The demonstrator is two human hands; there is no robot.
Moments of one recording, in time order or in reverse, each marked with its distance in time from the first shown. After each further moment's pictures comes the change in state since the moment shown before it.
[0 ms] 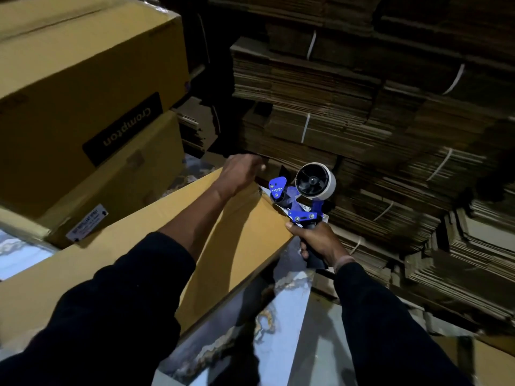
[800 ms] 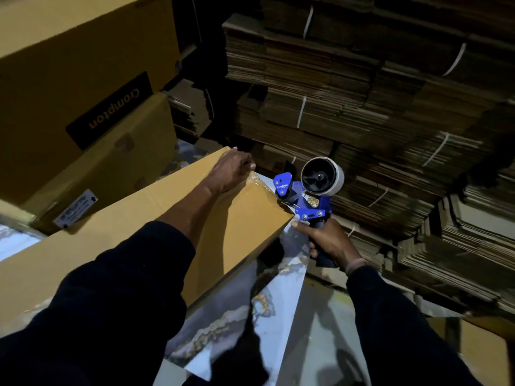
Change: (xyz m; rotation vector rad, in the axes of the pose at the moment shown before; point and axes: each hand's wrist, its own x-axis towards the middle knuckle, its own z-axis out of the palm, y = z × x) left_hand -0.011 -0.030 0.029 -0.015 -0.023 0.125; right_hand -0.033 0.017 -0.025 -0.017 0.000 -0.057
